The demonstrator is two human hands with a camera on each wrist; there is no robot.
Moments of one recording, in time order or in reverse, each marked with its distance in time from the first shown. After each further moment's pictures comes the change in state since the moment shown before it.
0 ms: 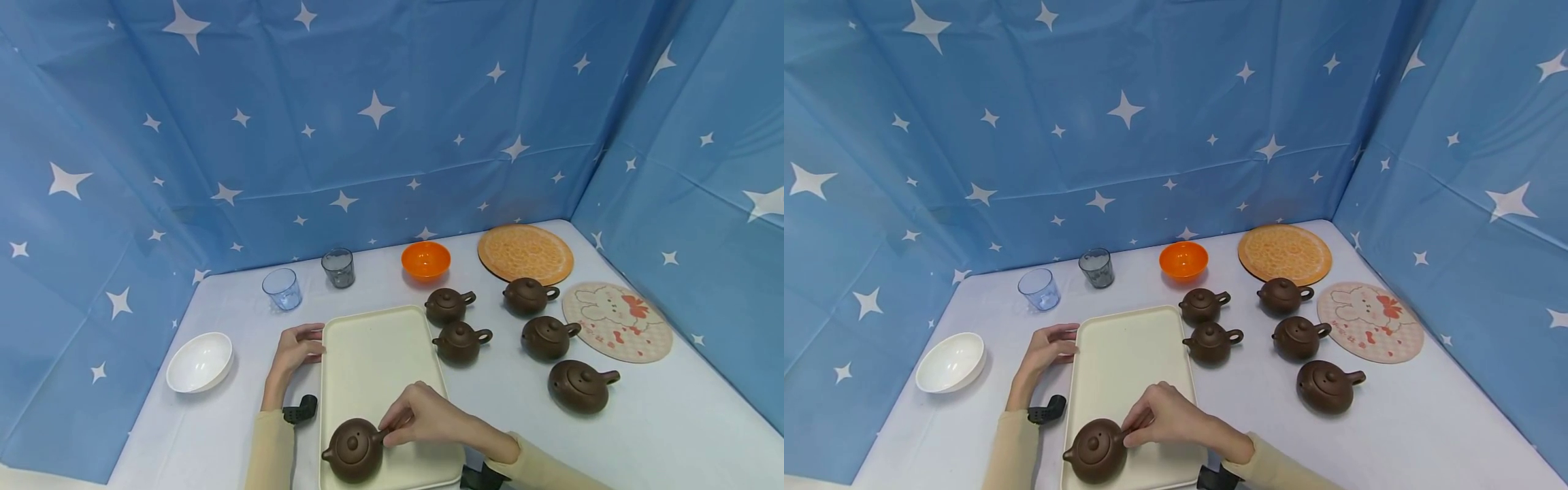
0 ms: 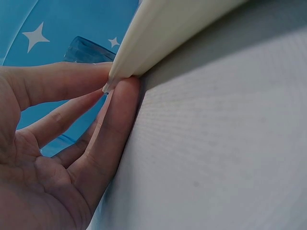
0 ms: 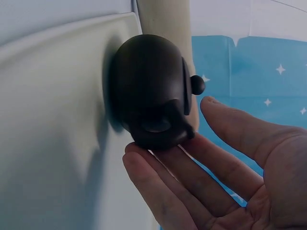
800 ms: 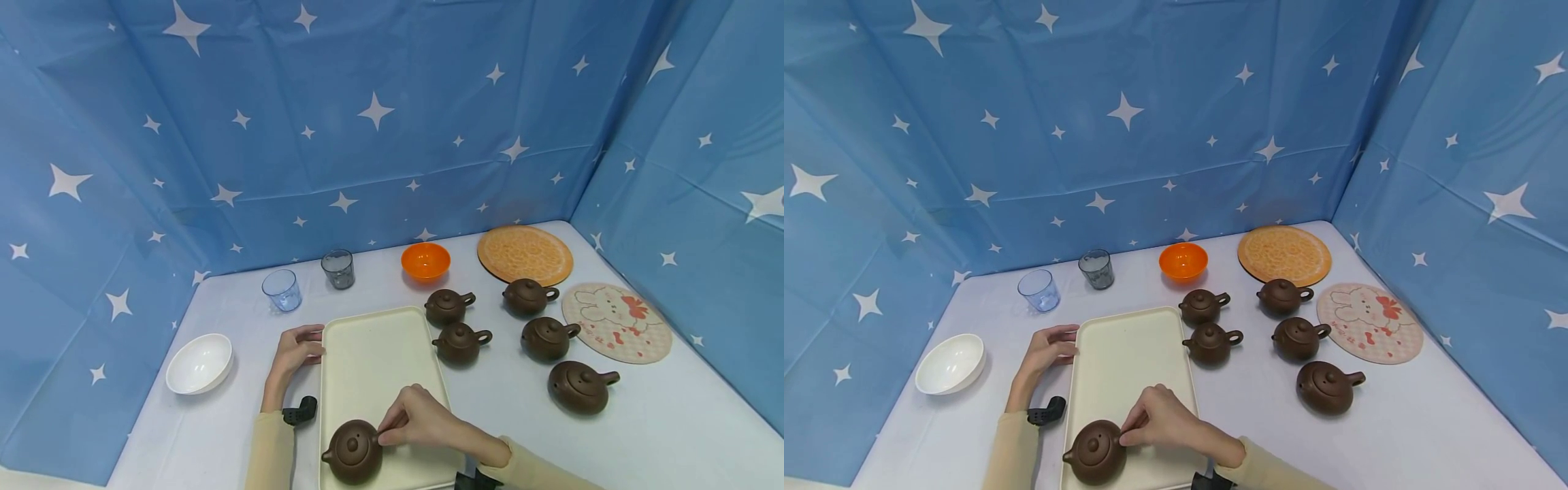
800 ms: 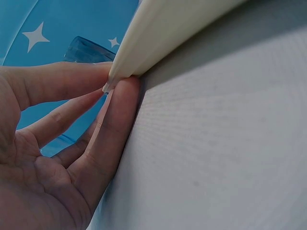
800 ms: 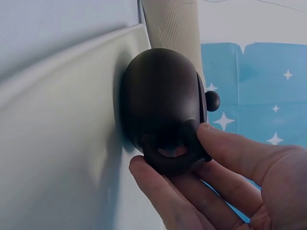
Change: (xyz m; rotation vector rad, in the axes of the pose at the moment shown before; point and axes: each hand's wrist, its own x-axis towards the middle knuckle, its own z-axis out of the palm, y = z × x) left_hand -0.001 0.001 0.000 -0.001 0.003 0.001; right_hand 0.004 0.002 0.012 -0.022 0.088 0.081
